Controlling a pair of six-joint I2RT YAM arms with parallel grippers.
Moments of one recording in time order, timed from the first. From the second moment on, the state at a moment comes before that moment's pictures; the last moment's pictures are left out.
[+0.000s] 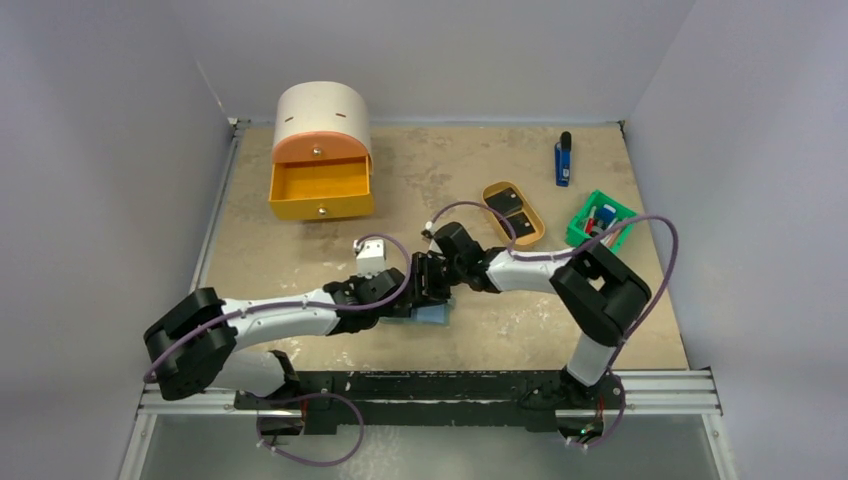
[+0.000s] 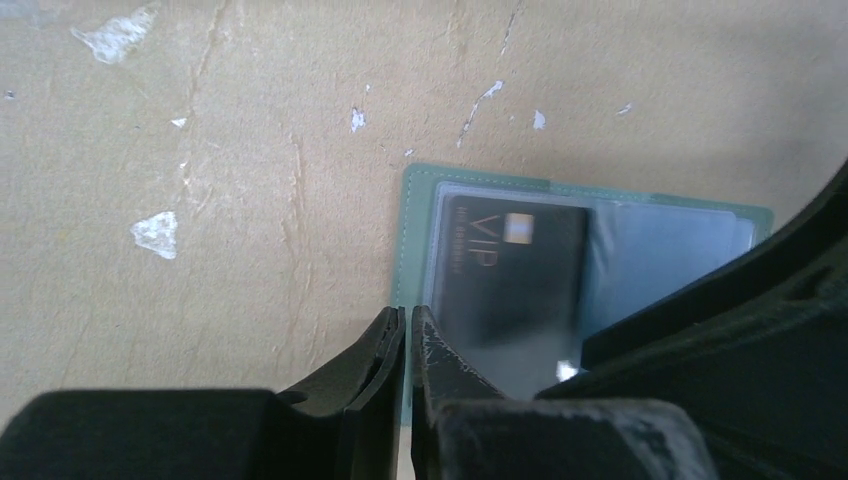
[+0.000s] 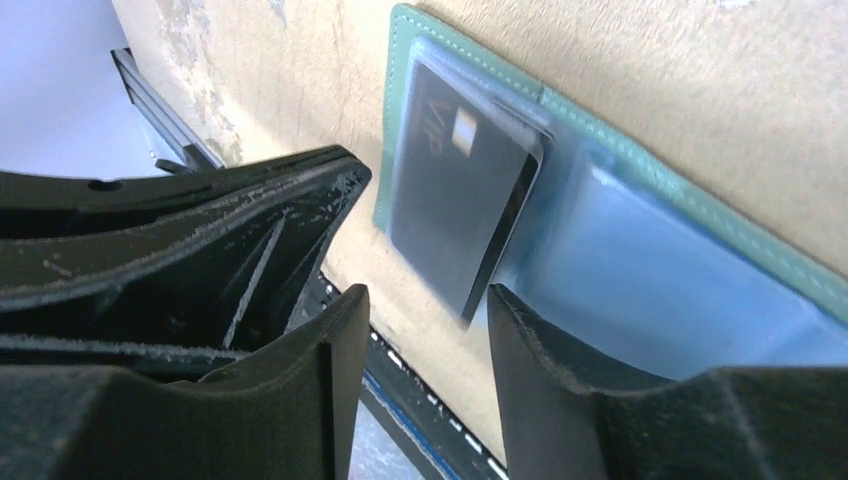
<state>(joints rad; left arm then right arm) -1.00 1.35 0.61 -0.31 -0.60 -0.96 0.80 1.77 0.86 0.06 -0.48 0.89</state>
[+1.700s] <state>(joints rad) -1.00 1.02 0.59 -0.32 -0.56 -0.94 0.22 1.73 1.06 -0.19 0.19 1.26</state>
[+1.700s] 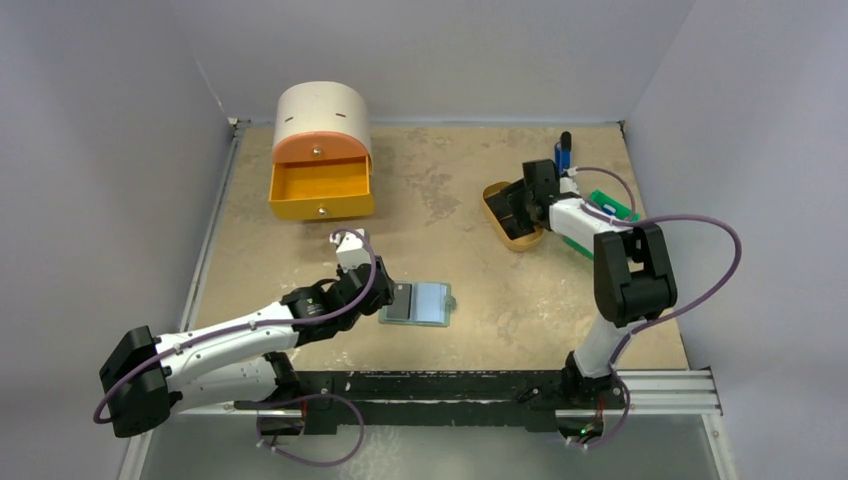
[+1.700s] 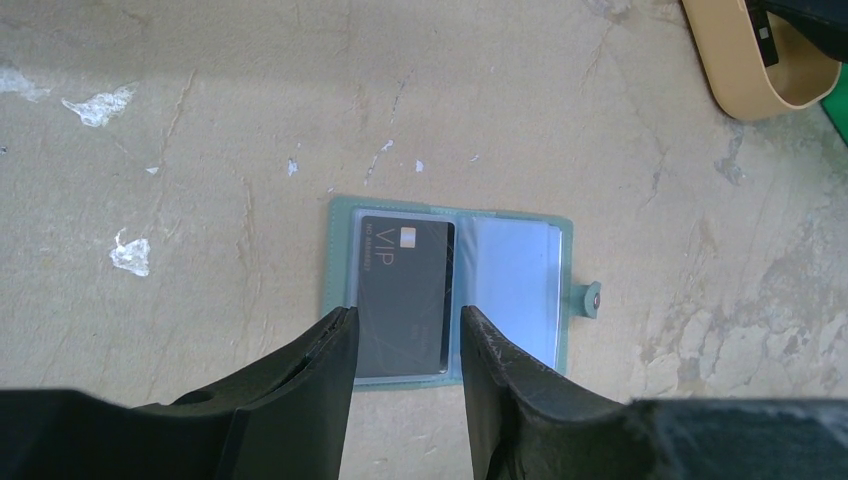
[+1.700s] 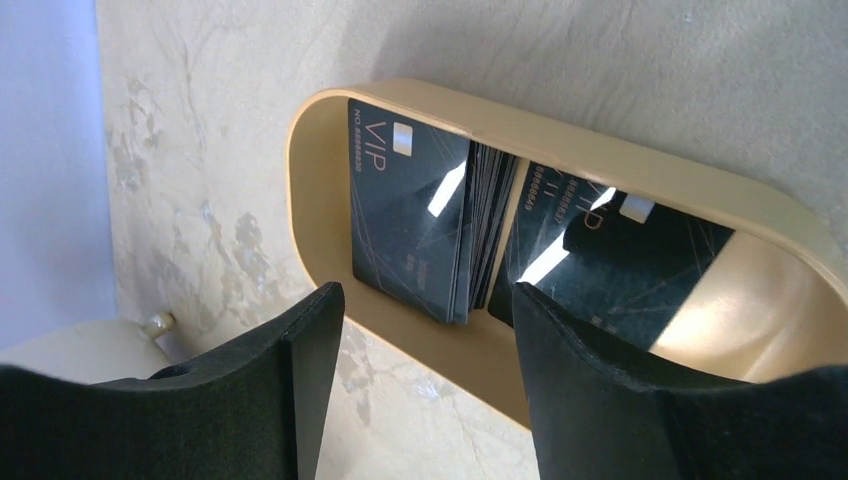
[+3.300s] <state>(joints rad) -1.00 1.00 0.57 -0.36 -0.58 -0.96 0.21 1.79 0.99 -0.07 0.16 1.30</state>
